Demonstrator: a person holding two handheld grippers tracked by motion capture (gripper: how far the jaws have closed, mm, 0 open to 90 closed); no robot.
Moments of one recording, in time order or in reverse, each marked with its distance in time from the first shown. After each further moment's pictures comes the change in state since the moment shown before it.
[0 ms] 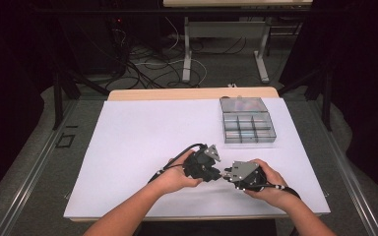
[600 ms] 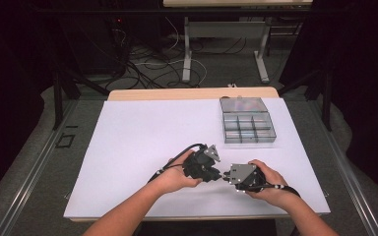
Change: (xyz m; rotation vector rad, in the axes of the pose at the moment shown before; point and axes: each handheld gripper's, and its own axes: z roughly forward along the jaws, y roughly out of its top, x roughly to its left) left arm 0.000 -0.001 -0.001 -0.004 -0.005 -0.001; right arm 0.001 0.001 0.002 0.020 0.033 -0.061
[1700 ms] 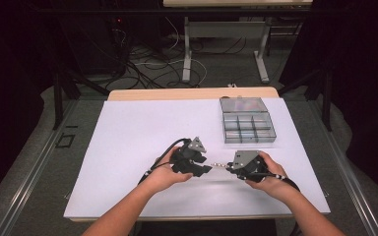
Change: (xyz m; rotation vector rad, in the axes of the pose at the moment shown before) left arm 0.018 -0.026 -0.024 -0.092 0.147 -0.124; right arm -0.027 -0.007 -0.001 0.017 -0.038 0.179
